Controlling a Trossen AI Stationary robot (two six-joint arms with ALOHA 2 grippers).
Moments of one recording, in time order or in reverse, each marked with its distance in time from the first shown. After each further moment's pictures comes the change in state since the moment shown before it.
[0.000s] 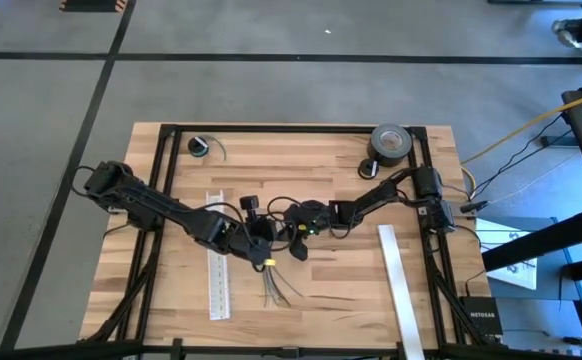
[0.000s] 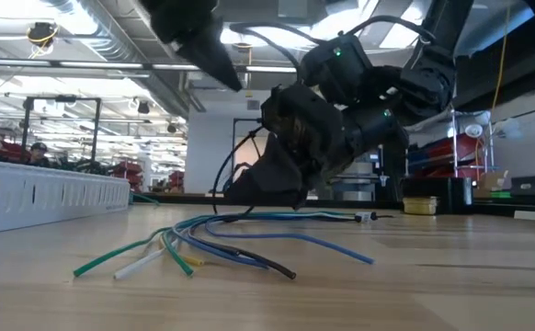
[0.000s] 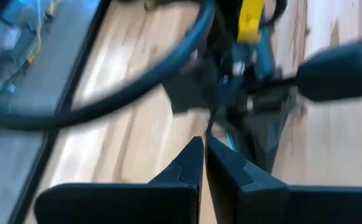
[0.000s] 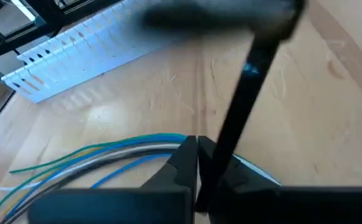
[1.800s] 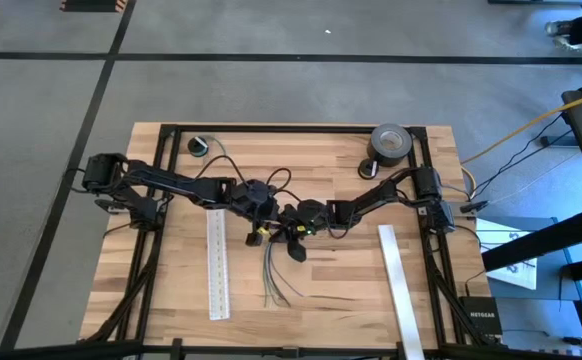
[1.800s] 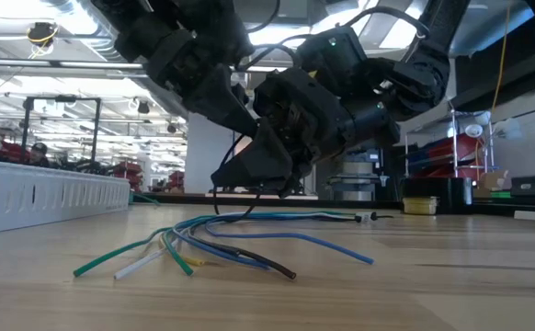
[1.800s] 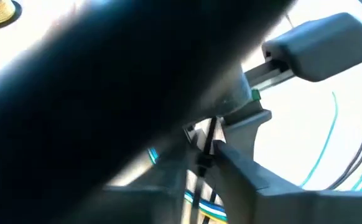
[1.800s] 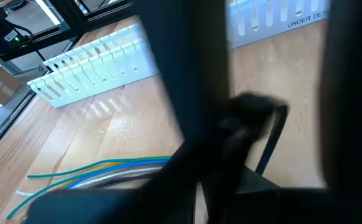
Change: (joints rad) left arm 0.376 -0.064 -0.332 0.564 0.898 0.407; right arm 0.000 -0.001 0.040 0.011 -0.037 -0.054
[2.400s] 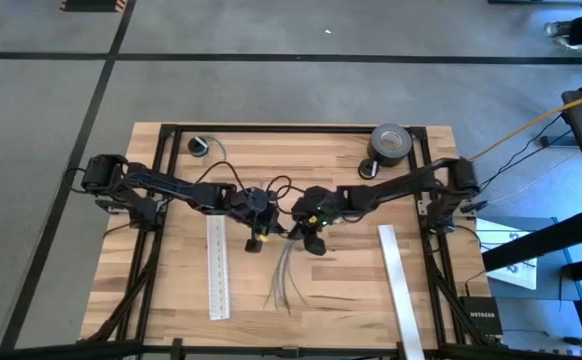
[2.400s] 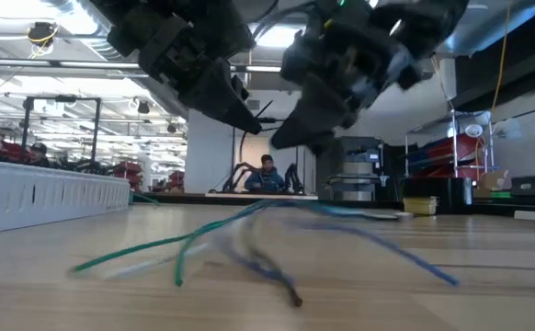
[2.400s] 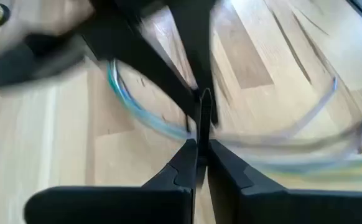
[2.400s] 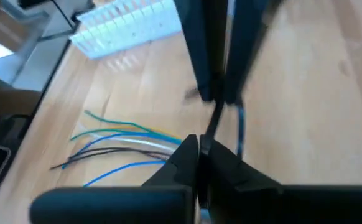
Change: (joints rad) left arm -0.053 0.000 0.002 0.004 -0.044 -0.040; right arm -0.033 -0.312 0.000 -0.570 -0.108 -0.103
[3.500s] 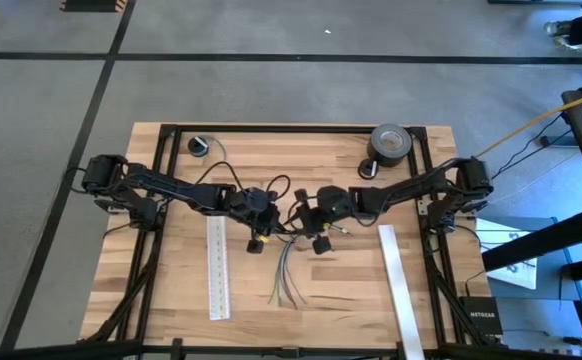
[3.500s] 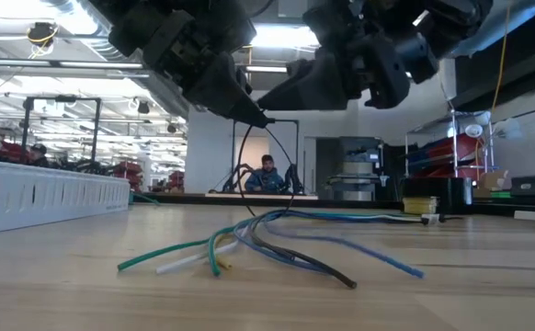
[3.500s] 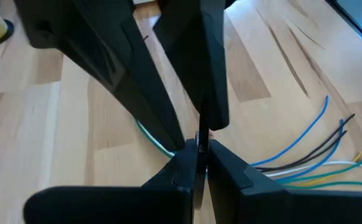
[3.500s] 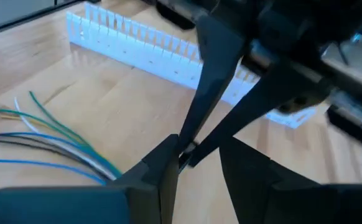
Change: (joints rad) left arm -0.005 0.000 -0.002 0.054 0.001 -0.007; right arm 0.027 -0.077 -0.106 0.271 0.149 -0.619
